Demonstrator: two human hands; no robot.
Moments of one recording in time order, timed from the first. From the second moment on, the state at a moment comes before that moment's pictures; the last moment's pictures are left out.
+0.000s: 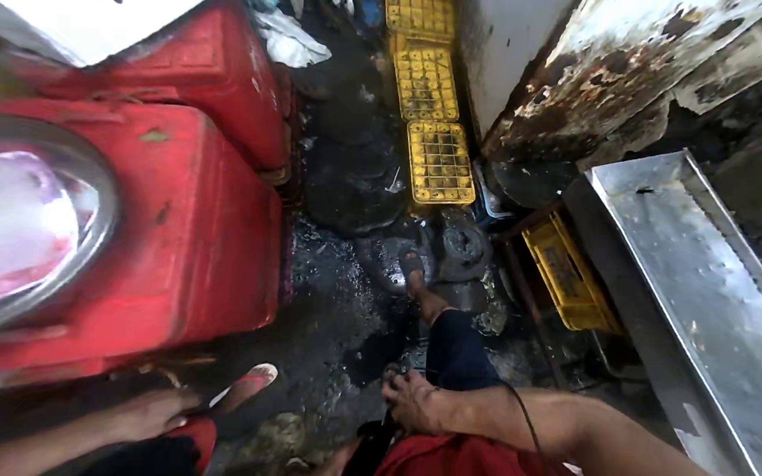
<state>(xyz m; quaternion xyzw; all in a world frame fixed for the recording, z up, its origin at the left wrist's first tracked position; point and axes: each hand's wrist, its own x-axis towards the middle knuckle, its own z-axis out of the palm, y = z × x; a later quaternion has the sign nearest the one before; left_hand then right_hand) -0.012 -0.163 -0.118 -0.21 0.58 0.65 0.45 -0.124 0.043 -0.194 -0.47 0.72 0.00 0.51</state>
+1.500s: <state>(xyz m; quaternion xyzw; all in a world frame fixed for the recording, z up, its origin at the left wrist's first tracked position) -0.001 -0.231 -0.122 -0.24 0.56 0.65 0.45 -0.124 -0.011 -0.135 -0.43 0.72 -0.07 0.53</state>
